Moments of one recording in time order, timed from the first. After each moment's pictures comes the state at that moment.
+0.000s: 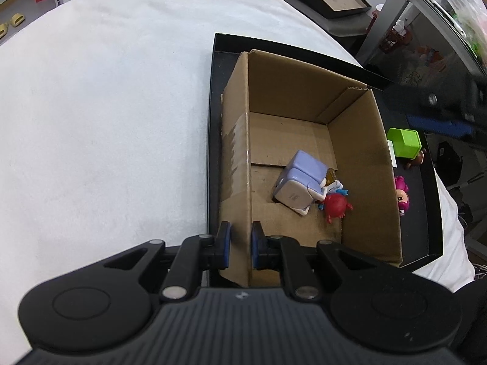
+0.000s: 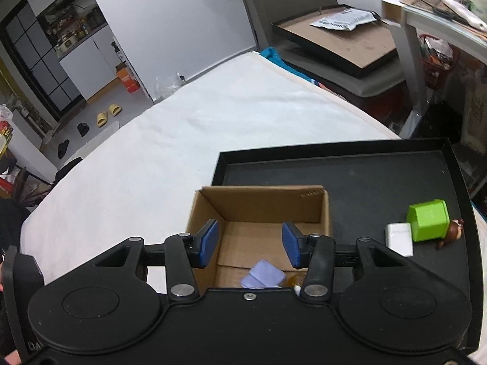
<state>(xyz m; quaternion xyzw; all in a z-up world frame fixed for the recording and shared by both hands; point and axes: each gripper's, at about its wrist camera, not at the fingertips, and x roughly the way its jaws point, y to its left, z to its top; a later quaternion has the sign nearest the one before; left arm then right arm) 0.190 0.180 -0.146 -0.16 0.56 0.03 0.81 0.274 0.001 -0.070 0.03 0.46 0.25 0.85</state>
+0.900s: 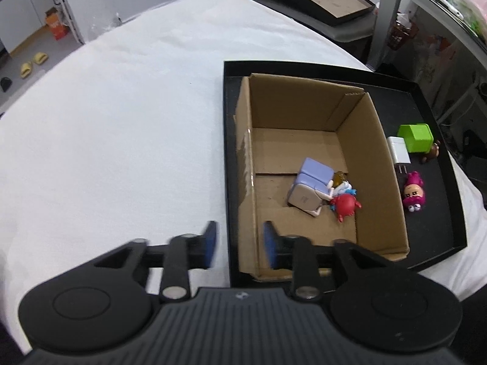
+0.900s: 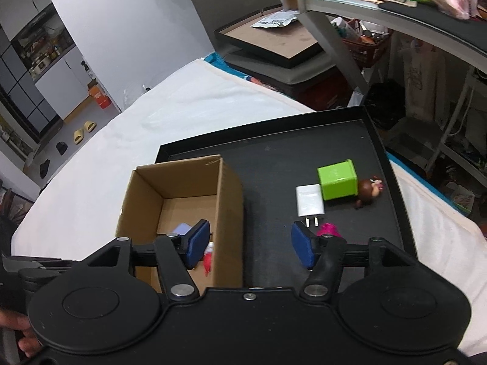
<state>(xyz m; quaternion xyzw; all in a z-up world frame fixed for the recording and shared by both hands) 0.178 0.152 -0.111 -0.07 0.54 0.09 0.83 0.245 -0.117 -0.075 0.06 0.46 0.19 0.86</state>
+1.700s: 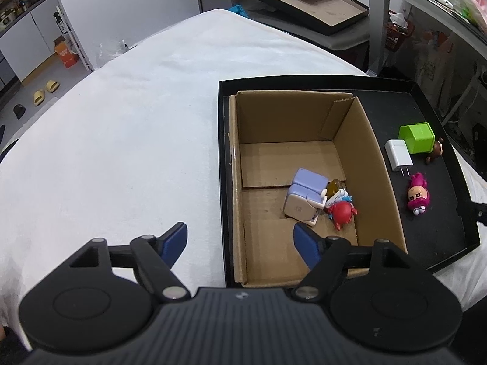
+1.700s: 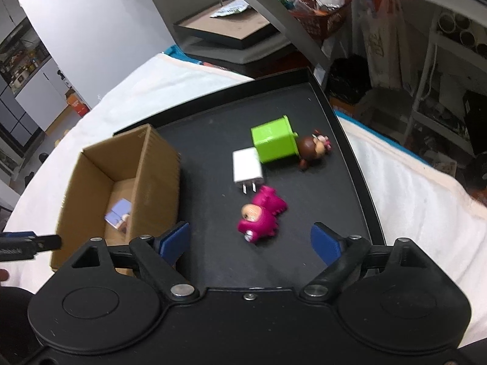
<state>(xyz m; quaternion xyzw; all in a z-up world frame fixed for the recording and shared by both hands) 0.177 0.123 -0.107 -0.02 0.52 0.11 0.85 0.234 -0.180 -0.140 0.08 0.47 0.16 0.86</state>
